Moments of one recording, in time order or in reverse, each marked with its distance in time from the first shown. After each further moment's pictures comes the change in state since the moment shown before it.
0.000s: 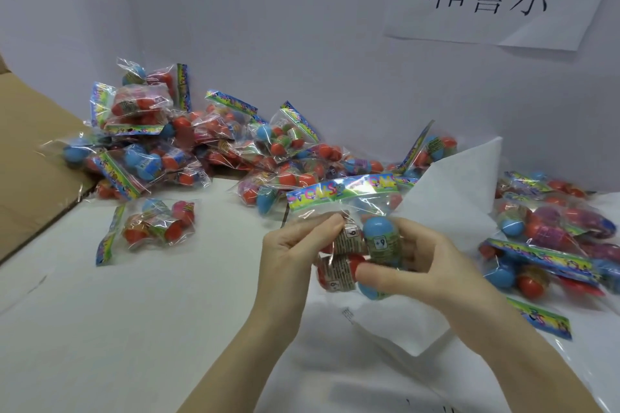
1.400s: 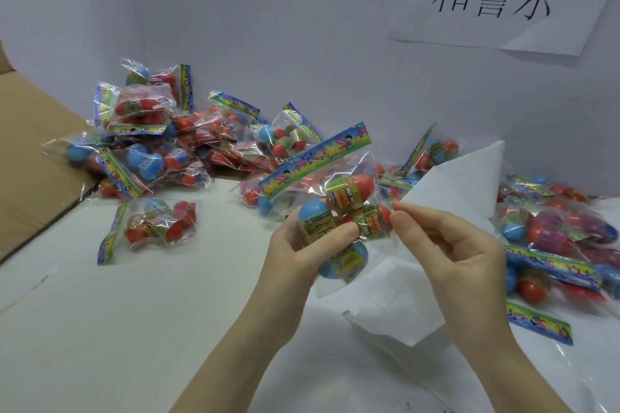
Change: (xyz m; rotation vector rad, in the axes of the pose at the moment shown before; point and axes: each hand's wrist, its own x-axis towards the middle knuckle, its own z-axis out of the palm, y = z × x) left_hand 0.000 0.006 -0.003 -0.123 -0.102 -0.152; right_hand 0.000 0.004 0.008 -0.115 0.492 -0.490
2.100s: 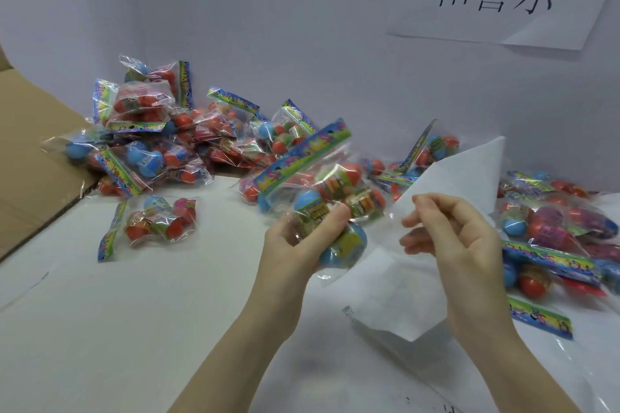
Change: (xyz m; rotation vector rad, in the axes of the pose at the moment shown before) left_hand 0.003 -0.002 -0.001 -0.028 0.057 0.020; right_hand 0.005 0.001 -0.001 0.093 0.067 0.253
